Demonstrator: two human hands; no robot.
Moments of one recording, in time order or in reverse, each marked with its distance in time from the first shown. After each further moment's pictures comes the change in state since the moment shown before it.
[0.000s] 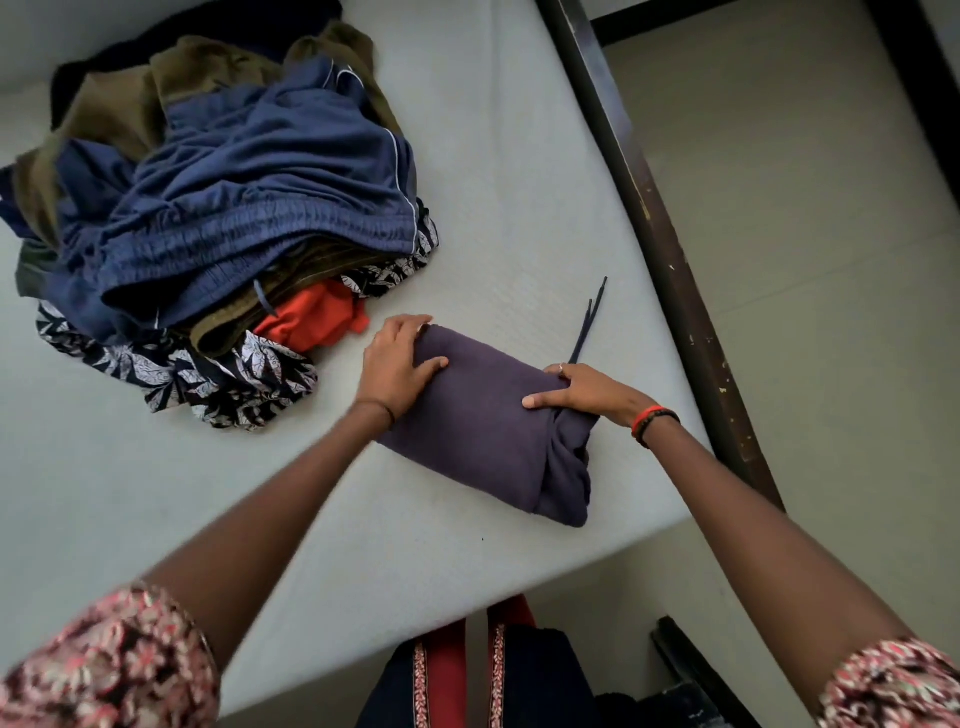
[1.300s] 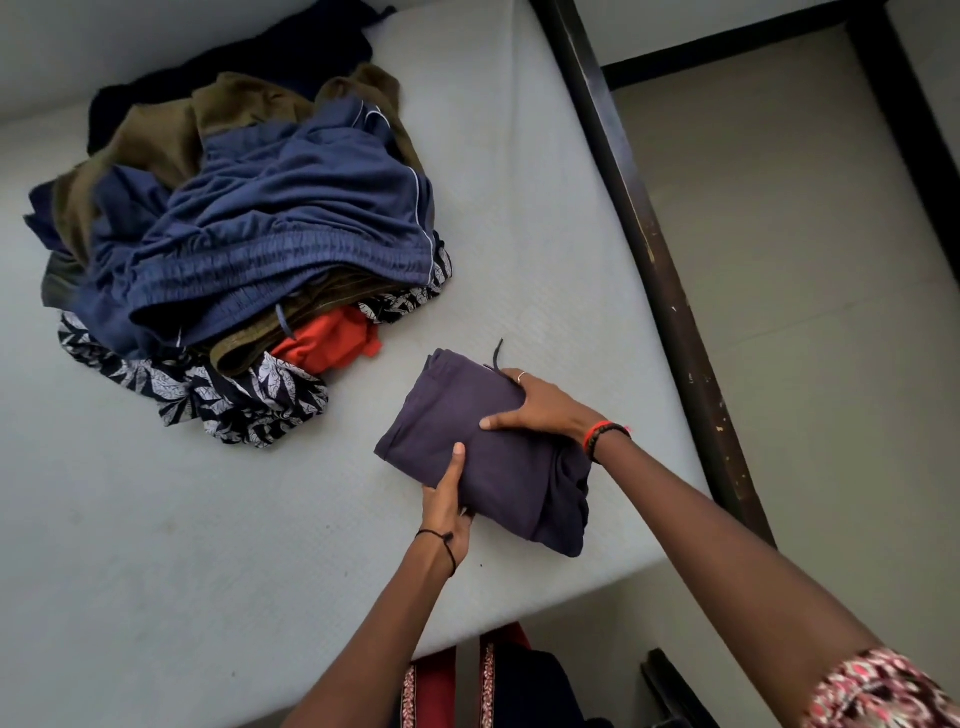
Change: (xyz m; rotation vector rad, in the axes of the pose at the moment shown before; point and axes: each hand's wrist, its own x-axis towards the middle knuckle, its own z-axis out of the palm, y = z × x) left_hand -0.097 0.043 0.076 -1.530 0.089 -0.938; right_hand 0.019 -0.051 0.028 -0.155 0.080 -0.059
